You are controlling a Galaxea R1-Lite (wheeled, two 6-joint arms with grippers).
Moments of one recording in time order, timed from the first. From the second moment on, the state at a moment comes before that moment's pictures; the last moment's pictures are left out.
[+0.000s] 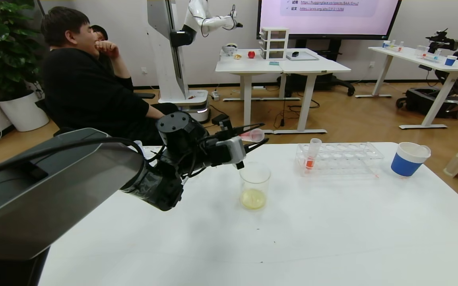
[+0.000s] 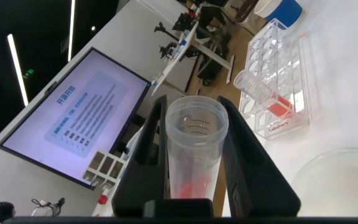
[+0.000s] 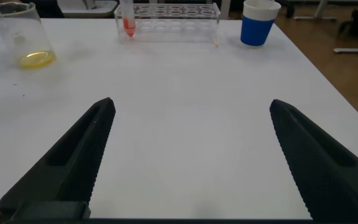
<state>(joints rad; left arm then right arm) -0.49 2.28 -1.27 -1.29 -0.69 0.94 0.01 0.00 0.00 0.00 -0.01 0.02</state>
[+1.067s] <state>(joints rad) -0.48 2.35 -1.27 -1.37 -0.75 1.34 0.01 0.00 0.00 0.00 -0.01 0.02</state>
